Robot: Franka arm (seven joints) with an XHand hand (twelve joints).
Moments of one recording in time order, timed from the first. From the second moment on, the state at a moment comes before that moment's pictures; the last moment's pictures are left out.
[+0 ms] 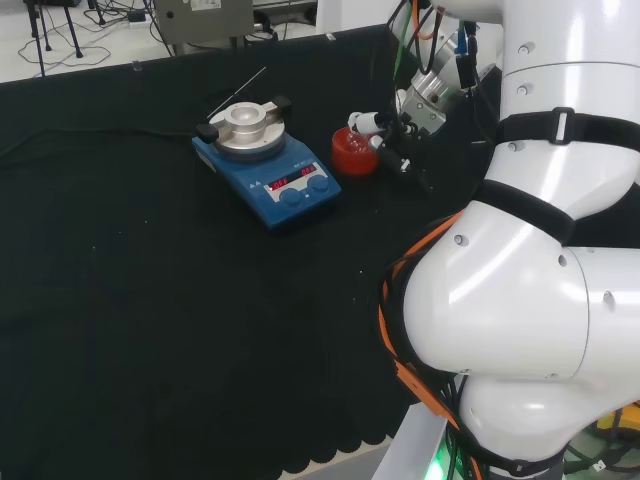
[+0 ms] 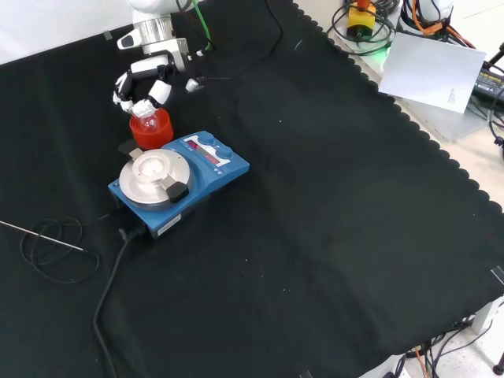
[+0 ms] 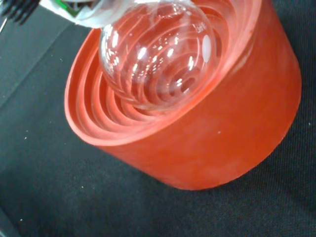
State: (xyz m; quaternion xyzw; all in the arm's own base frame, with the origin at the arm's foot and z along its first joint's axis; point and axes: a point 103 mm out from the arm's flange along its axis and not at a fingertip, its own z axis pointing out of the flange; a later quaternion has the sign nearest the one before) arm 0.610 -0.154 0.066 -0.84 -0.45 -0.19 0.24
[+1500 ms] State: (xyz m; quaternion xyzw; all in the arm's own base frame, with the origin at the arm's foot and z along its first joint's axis) arm 0.598 -0.142 0.101 -0.82 -0.46 -0.23 0.24
